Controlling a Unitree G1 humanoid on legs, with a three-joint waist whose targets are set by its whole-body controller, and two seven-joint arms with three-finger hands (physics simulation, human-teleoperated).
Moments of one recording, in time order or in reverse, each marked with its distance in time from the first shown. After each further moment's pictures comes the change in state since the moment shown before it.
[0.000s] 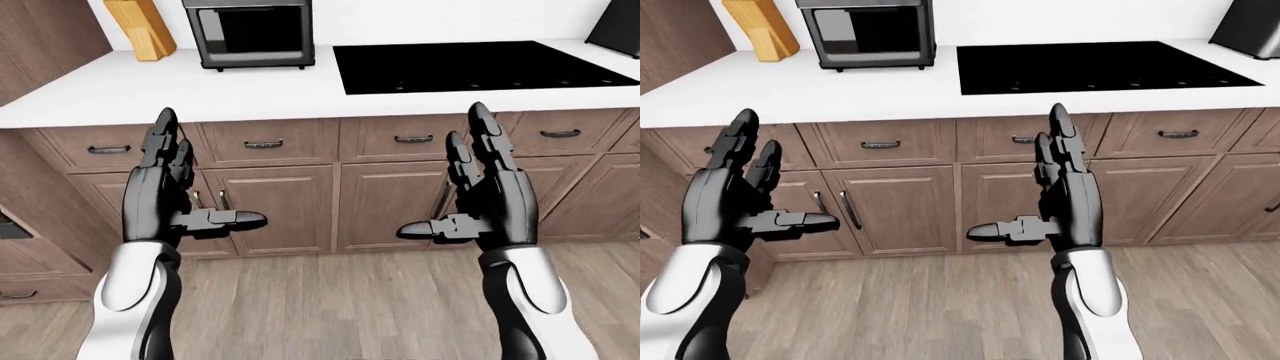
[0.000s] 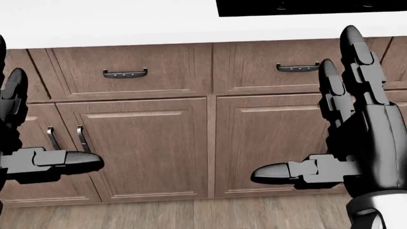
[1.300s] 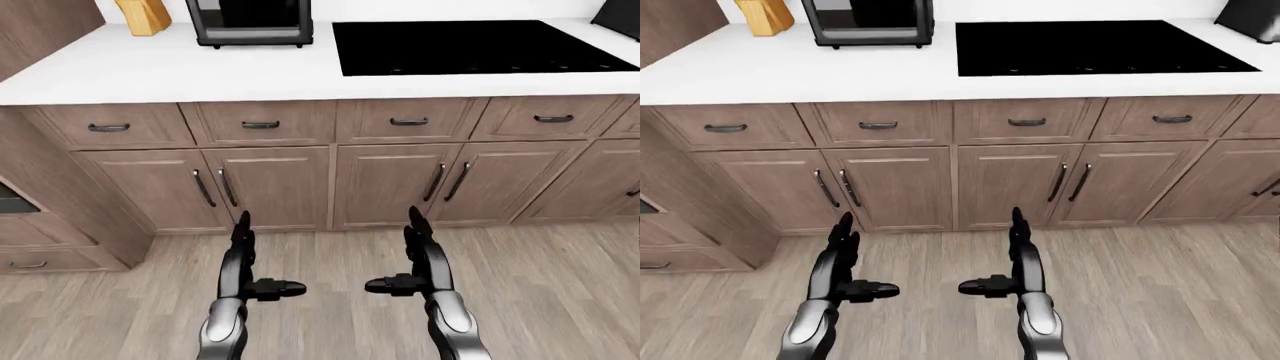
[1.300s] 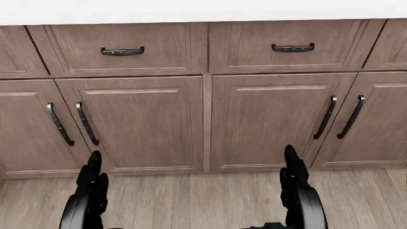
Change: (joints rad) left arm 0.261 -0.143 -0.209 0.826 0.088 -0.757 -0.008; right arm 0.153 0.068 0.114 0.800 -0.164 -0.493 0.011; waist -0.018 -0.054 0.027
